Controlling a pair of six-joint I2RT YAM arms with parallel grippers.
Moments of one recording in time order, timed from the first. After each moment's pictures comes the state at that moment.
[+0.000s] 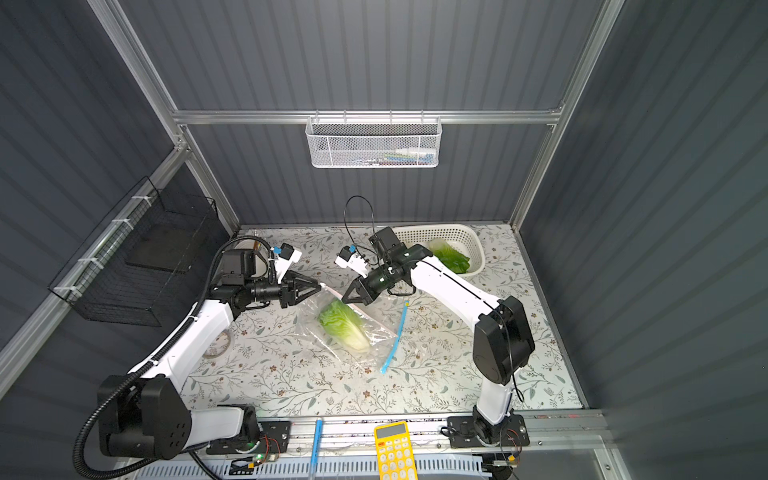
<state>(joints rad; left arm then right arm) -0.11 1.31 0.98 -0.40 1.06 0.24 0.65 1.79 1.58 -0.76 -0.82 -0.09</state>
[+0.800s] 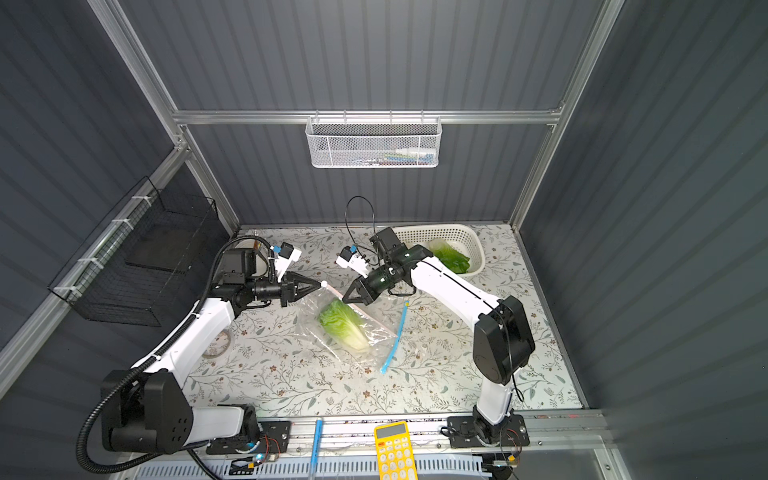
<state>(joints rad) -0.11 1.33 0.98 -0.37 1.11 0.20 0.65 1.79 1.57 -0.75 -0.82 -0.08</state>
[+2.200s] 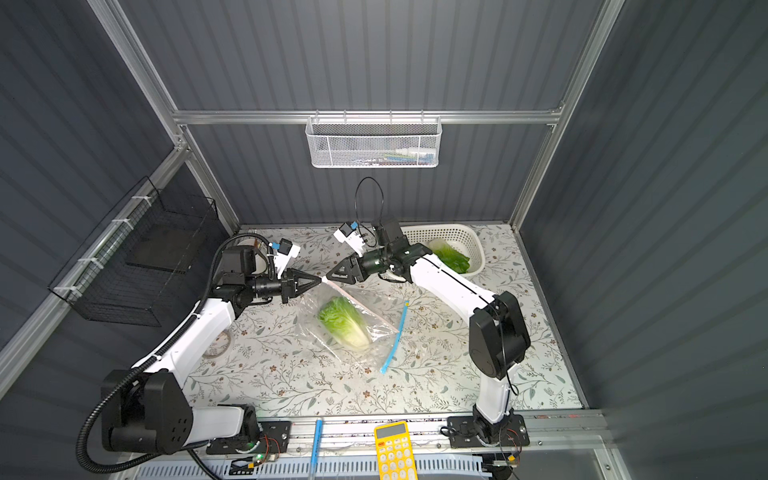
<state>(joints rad) -0.11 1.33 0.97 -0.27 1.13 0.12 0.63 1.85 1.60 -0.33 -0.92 0.19</state>
